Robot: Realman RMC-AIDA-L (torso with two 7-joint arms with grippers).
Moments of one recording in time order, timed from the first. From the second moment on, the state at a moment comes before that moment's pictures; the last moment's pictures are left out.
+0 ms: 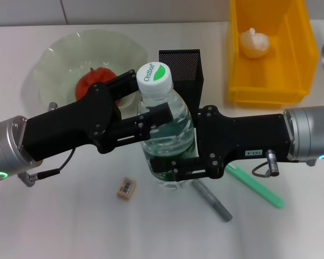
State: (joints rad) left arm -0.47 -2.08 1.03 0.40 1.36 1.86 -1.18; right arm 0.40 2.09 -1.39 -0.91 -1.48 -1.53 1.40
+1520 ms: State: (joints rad) left arm -0.47 -2.07 1.02 0.42 1.36 1.83 -1.19; right arm 0.44 2.08 -1.39 -0.88 -1.51 -1.49 1.41
